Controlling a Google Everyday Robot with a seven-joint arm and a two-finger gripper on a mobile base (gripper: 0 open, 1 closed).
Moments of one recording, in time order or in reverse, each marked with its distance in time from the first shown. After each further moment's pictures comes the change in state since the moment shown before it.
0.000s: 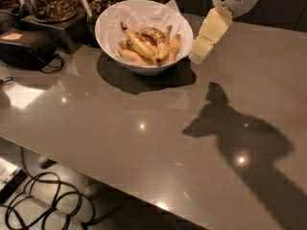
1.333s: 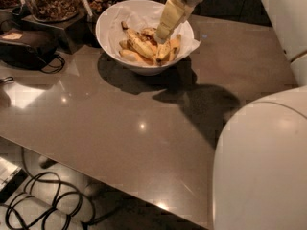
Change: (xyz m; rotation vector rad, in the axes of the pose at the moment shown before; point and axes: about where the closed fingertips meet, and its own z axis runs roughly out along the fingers) arm -0.091 -0.028 0.049 -0.108 -0.043 0.051
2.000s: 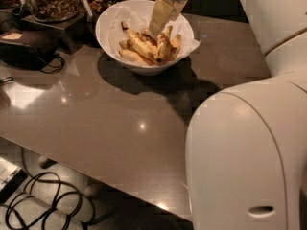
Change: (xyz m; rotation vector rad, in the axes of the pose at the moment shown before) arm -0.028 -0.014 0.014 0.027 0.002 0.017
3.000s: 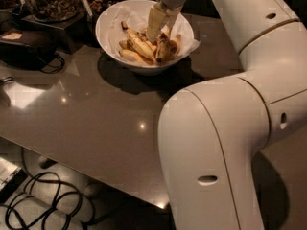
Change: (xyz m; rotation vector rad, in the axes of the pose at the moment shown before) arm -0.007 -0.026 0.038 0.041 0.070 0.067
